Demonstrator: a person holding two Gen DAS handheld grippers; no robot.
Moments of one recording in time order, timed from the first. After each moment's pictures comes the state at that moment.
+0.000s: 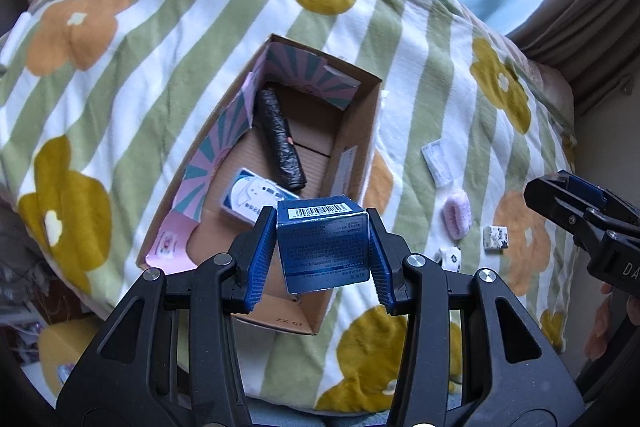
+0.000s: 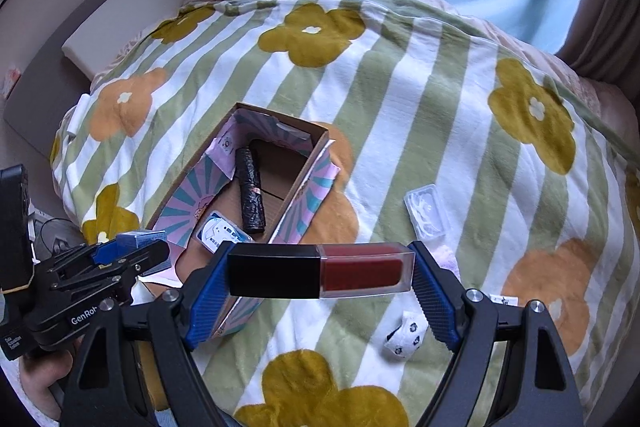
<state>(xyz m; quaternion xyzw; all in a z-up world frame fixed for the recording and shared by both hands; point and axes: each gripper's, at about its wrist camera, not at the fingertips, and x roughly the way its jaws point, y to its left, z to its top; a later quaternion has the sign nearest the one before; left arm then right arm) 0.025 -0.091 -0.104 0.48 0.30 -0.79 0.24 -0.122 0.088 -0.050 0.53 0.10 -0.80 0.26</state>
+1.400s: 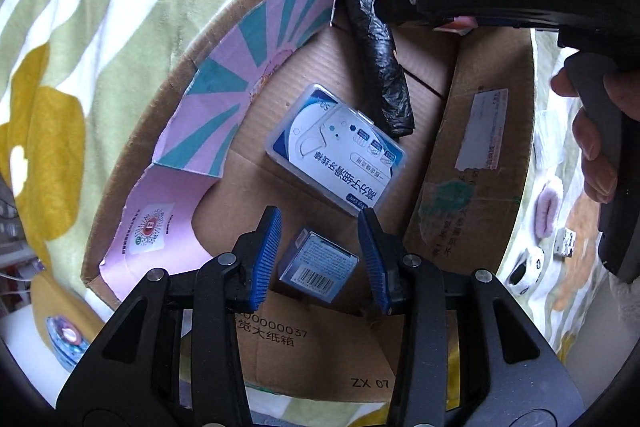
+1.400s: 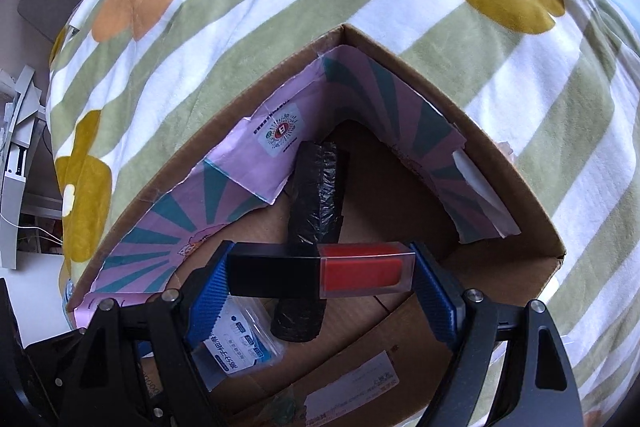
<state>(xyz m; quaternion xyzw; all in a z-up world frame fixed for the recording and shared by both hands) 0.018 -0.131 -0.250 0.58 0.35 -0.68 0.29 -0.216 -0.103 -0.233 0.59 0.22 -0.66 0.41</state>
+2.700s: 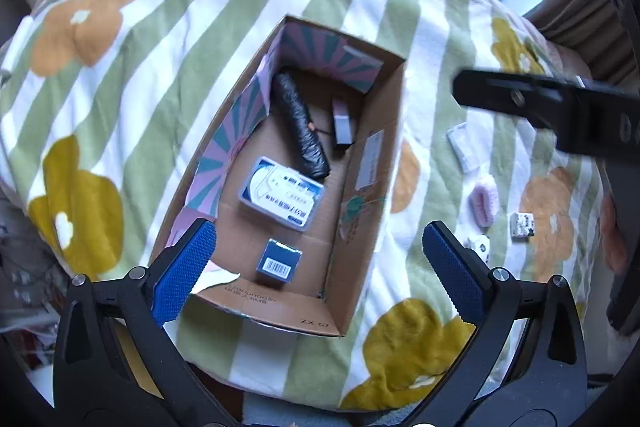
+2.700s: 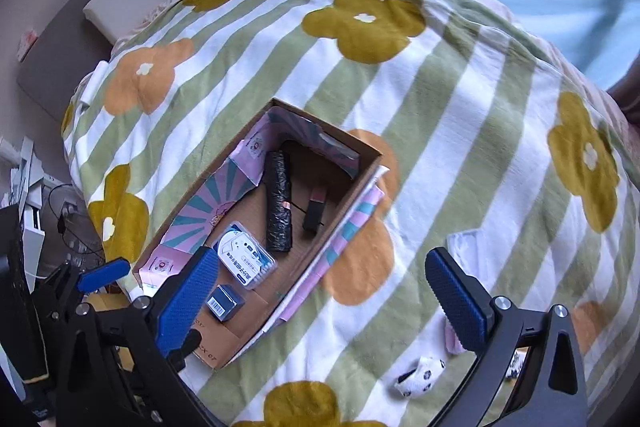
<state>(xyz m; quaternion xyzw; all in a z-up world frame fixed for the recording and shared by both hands) 0.017 -0.092 -0.121 0.52 0.25 -0.78 0.23 -0.163 0.035 -0.070 0.55 0.13 -0.76 0.31</state>
